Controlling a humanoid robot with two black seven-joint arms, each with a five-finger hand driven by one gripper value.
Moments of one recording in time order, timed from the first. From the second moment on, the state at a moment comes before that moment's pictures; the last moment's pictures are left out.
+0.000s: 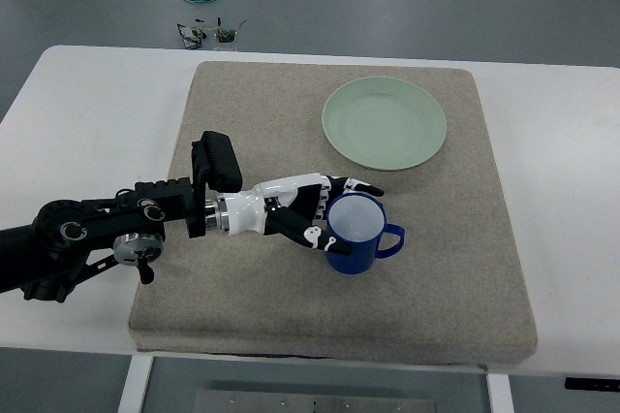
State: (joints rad) left arm -0.87 0.36 -0.08 -1.07 0.49 -0.43 -0.45; right arm 0.04 0.00 0.03 0.20 0.02 -0.09 0.01
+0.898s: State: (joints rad) left arm -0.89 0.35 -0.22 -1.00 0.49 -0.35 -0.45; right arm 0.04 0.00 0.03 0.20 0.02 -0.09 0.01
